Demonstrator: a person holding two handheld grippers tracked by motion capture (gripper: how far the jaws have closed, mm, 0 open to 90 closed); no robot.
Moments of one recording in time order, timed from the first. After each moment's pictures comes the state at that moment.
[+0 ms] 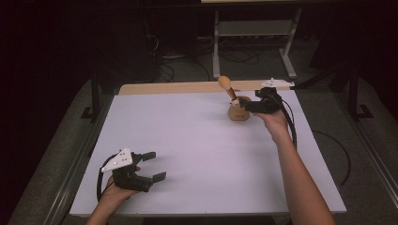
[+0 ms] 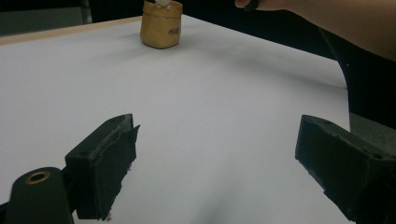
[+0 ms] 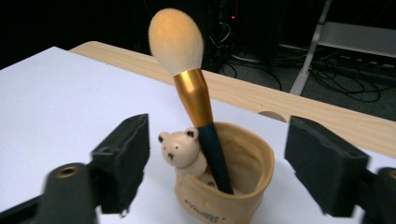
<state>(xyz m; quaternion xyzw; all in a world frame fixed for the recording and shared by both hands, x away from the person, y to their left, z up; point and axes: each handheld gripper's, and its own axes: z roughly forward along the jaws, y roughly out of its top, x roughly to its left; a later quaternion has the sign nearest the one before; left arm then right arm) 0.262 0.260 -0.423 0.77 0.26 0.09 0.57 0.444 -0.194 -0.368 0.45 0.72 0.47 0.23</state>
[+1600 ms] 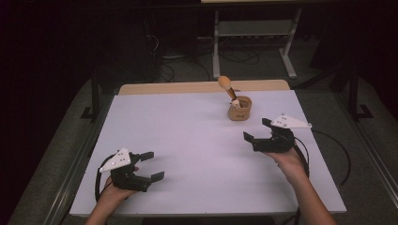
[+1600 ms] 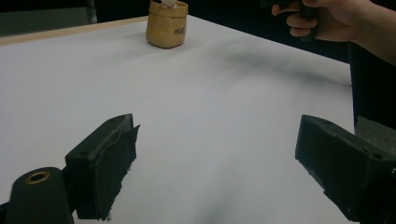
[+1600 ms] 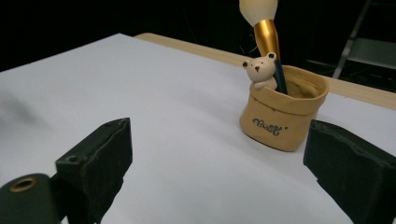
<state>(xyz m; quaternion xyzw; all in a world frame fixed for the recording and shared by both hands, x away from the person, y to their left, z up) 0.261 0.266 -0.422 0.77 0.27 0.10 0.57 0.329 -0.205 -0.392 0.39 0.73 0.52 0.22</state>
